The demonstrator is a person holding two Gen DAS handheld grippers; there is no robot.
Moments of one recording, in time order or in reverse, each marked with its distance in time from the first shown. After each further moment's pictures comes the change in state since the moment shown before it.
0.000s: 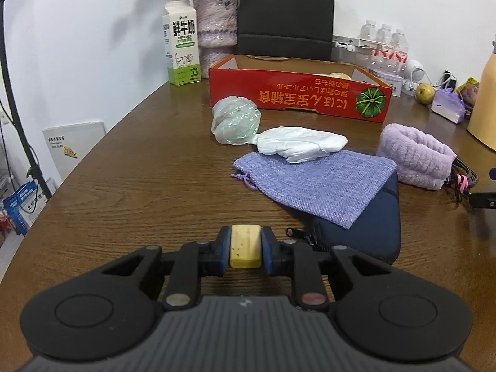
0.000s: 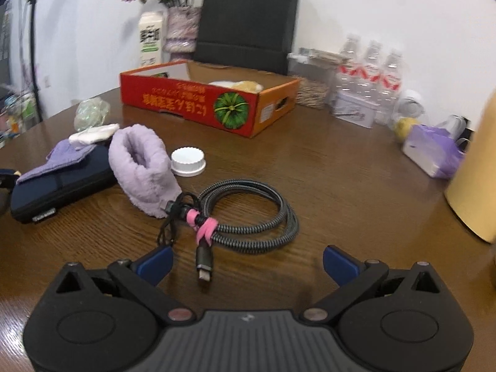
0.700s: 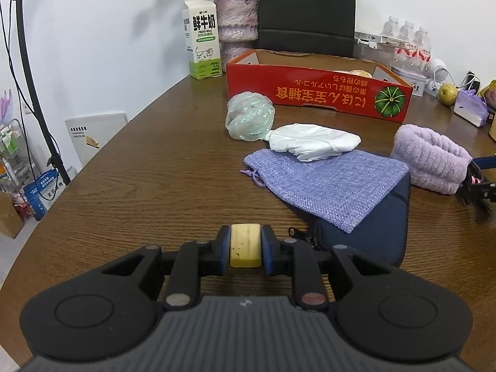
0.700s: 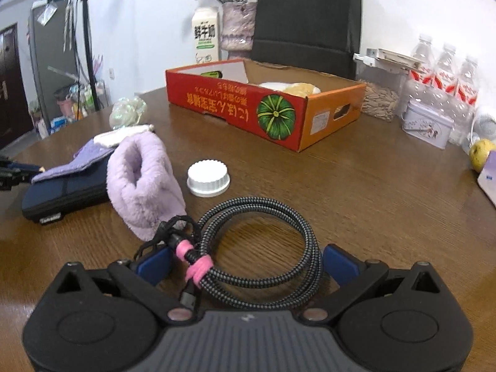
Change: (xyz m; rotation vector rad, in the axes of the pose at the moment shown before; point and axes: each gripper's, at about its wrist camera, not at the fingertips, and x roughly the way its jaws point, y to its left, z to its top) left arm -0.001 -0.014 0.003 -0.036 0.025 0.101; right arm 0.054 -0.032 0.024 -0.094 -0.013 0.281
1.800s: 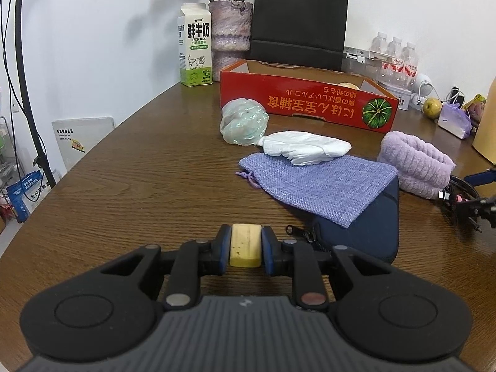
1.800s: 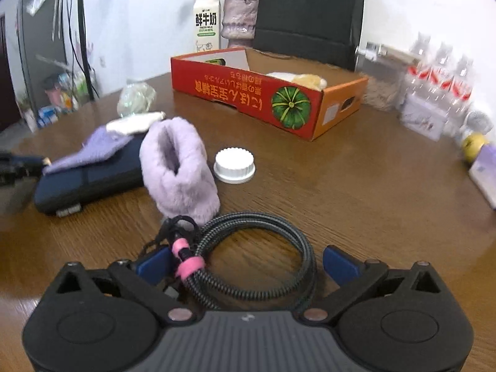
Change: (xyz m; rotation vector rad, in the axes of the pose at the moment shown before) left arm -0.002 0.016 -0.011 -0.028 -0.057 -0.089; right arm -0.009 0.033 0.003 0.020 0.070 -0.035
